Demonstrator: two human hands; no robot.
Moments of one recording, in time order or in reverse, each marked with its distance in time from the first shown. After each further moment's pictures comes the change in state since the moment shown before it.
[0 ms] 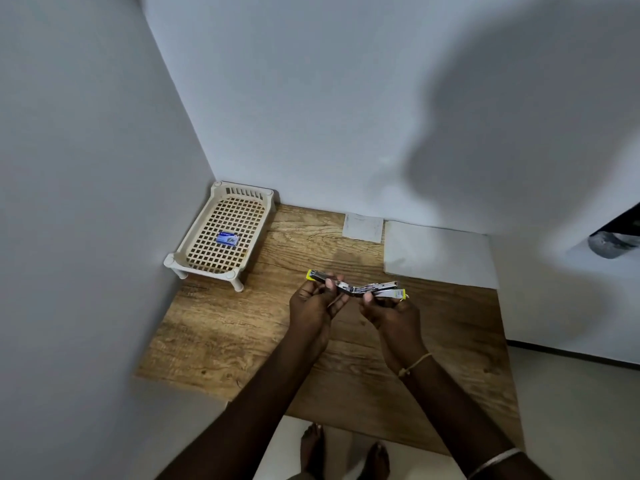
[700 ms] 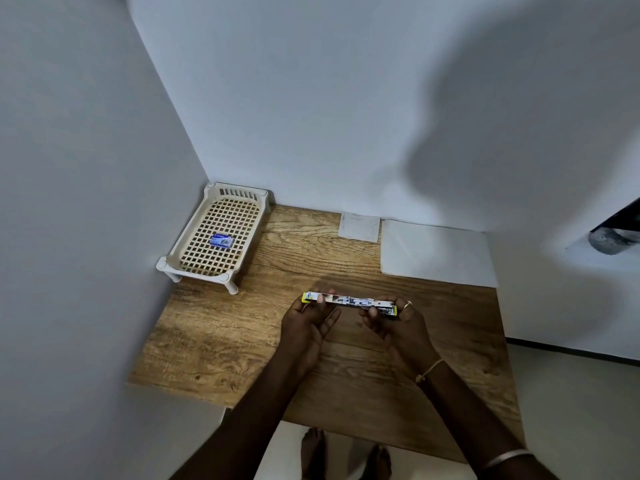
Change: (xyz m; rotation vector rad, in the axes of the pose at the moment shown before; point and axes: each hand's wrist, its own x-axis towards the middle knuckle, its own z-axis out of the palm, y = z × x) left_hand 0.006 -0.023 -0.034 -0.110 -0.027 -0.103; right_hand 0.014 0.013 -0.040 0.097 -0.191 0.150
